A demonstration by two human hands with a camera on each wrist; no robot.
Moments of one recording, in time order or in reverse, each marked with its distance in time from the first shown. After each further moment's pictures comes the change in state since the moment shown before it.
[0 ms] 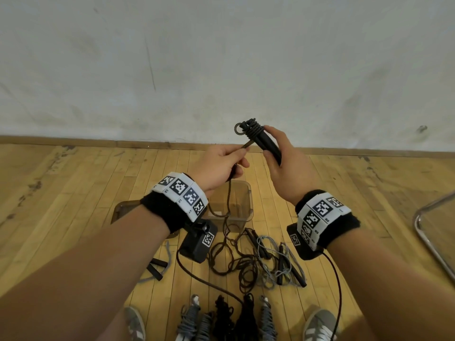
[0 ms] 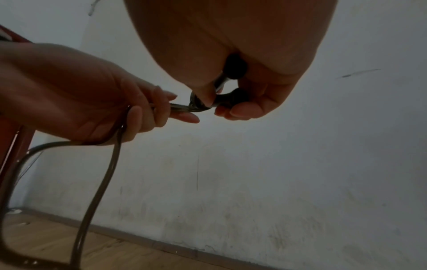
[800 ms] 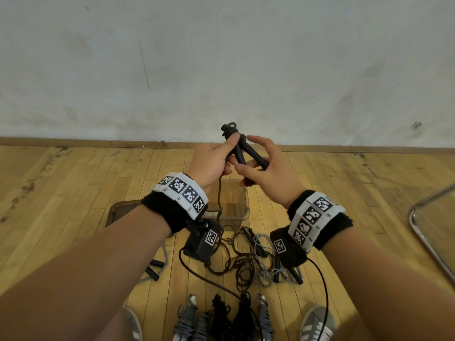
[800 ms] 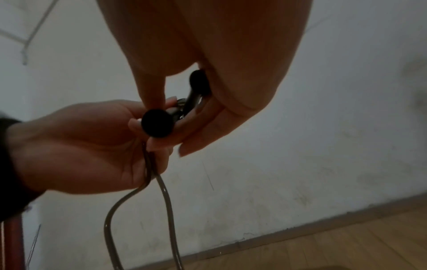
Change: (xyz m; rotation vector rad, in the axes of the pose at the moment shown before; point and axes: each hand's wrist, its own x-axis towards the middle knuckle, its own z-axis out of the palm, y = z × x) left_hand 0.006 -0.002 0.008 -0.013 0.203 -0.005; right_hand -0.010 -0.016 0.007 0.705 -0.206 0.174
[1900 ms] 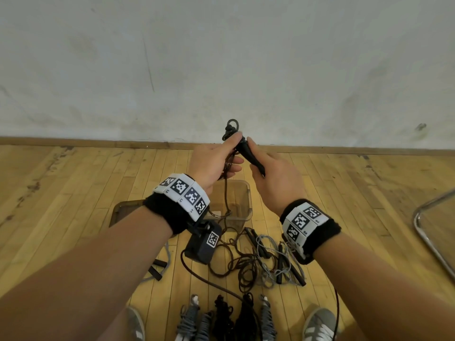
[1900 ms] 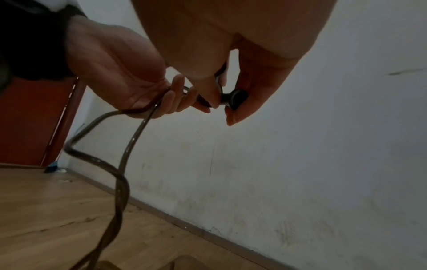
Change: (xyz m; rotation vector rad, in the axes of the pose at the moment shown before) left_hand -0.003 0.003 -0.004 -0.085 0.041 -0.063; right_hand 0.003 0.019 0.006 -0.948 0.179 -0.242
